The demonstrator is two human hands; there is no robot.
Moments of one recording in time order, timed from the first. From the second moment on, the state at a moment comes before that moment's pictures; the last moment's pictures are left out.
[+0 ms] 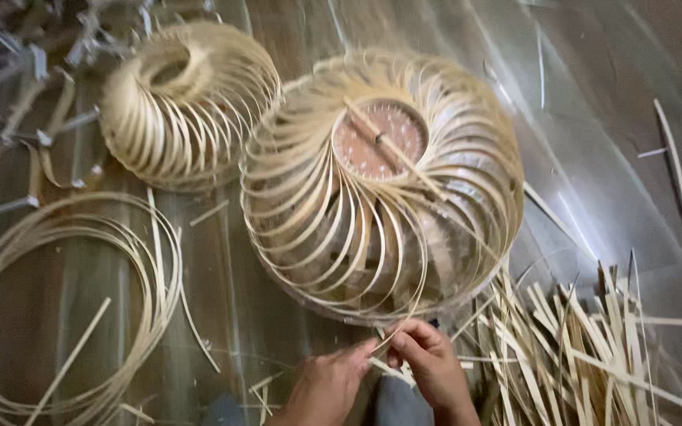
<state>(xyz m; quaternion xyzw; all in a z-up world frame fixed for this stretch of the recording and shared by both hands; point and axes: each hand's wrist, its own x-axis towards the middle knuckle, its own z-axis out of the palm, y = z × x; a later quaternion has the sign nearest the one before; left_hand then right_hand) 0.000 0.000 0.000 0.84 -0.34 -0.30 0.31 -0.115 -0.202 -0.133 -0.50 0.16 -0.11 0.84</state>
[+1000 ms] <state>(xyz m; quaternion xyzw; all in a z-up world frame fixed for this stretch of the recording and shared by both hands) 0.065 0.004 0.062 0.72 -0.24 -0.14 0.63 -0.070 -0.169 0.132 -0.54 0.14 -0.34 0.76</state>
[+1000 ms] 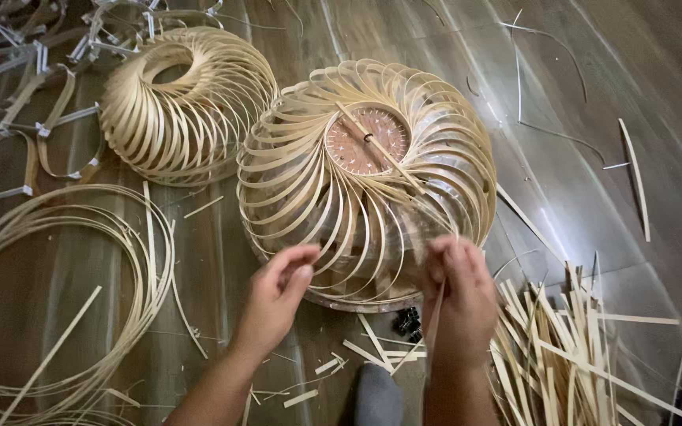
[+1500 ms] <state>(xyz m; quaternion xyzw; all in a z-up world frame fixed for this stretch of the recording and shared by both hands) 0.151 -0.112 0.033 0.86 -0.47 0.10 0.17 -0.135 -0.204 0.016 -0.91 0.36 -0.11 0.19</state>
